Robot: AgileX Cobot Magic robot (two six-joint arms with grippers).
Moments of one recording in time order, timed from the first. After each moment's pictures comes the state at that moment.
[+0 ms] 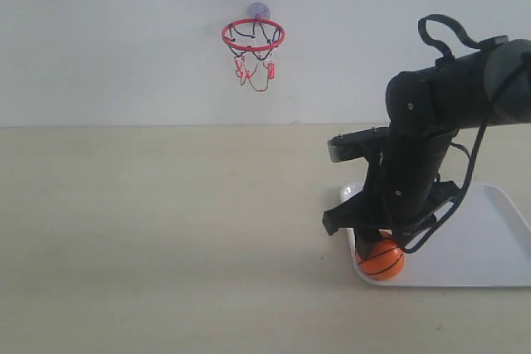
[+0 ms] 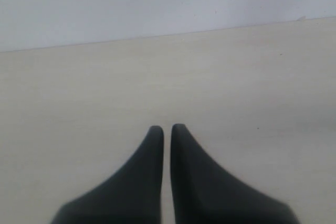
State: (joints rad) left arm -0.04 0.00 0.00 0.05 0.32 0.03; right arm 0.43 1.95 -1.28 -0.01 0.81 0.08
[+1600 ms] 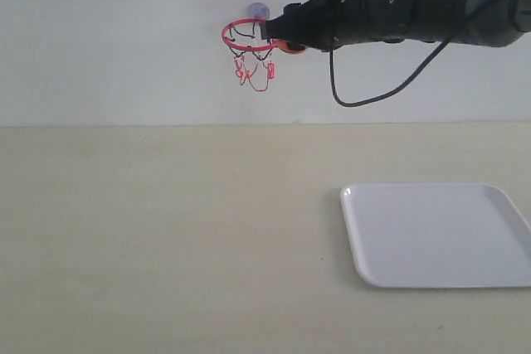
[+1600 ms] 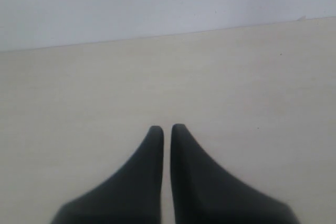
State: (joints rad) left arm -0.04 0.00 0.00 0.05 0.32 0.03; right arm 0.43 2.02 -1.70 0.27 0.13 -0.23
